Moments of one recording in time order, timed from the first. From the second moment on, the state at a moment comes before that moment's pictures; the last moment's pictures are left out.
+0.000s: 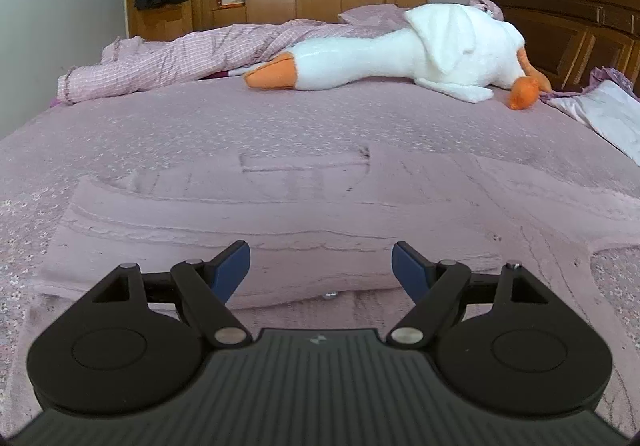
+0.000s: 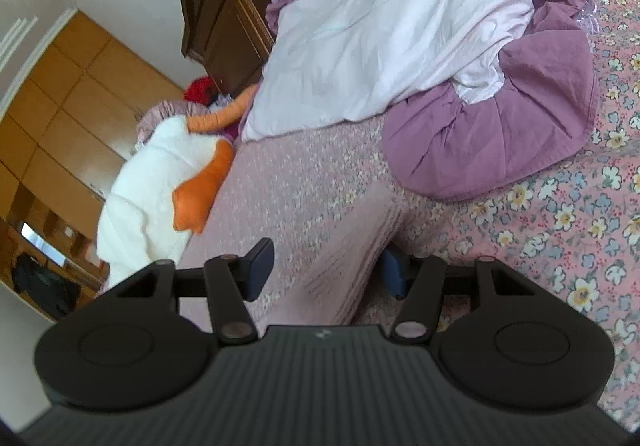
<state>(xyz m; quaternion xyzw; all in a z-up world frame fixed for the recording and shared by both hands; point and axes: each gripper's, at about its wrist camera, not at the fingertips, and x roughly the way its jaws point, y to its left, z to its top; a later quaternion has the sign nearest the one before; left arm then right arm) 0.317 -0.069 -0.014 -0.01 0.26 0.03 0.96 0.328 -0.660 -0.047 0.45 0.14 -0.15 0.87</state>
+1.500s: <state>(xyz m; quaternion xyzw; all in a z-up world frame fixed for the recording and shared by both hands) 0.263 0.117 0.005 -0.05 0.22 0.10 0.97 0.350 -0.450 0.044 0.17 0.13 -0.05 0.97</state>
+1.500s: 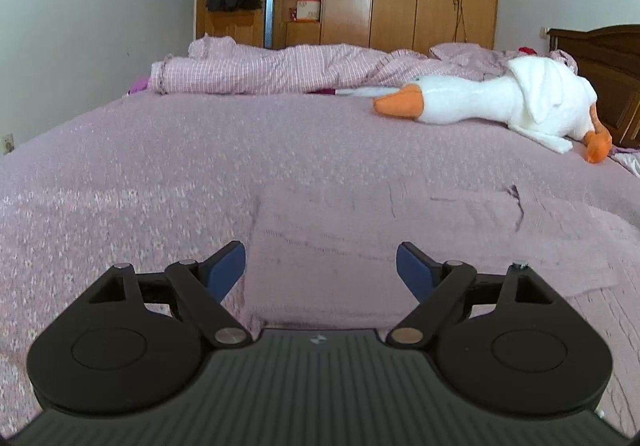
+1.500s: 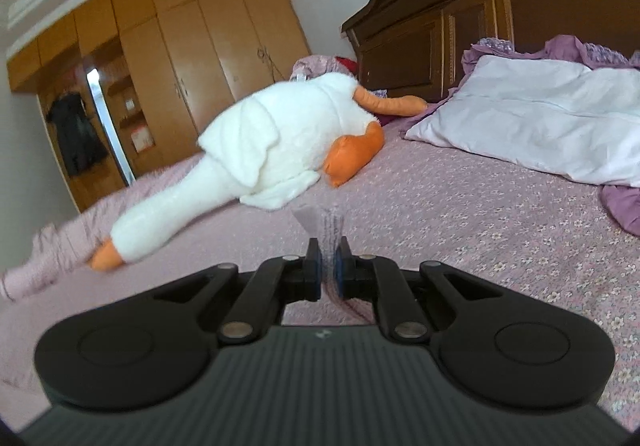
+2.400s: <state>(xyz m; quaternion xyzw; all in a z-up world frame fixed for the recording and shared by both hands) 0.257 0.165 0.033 -0.11 0.19 0.13 0.97 0.373 -0.242 0.116 0.07 0.17 0.02 0.98</state>
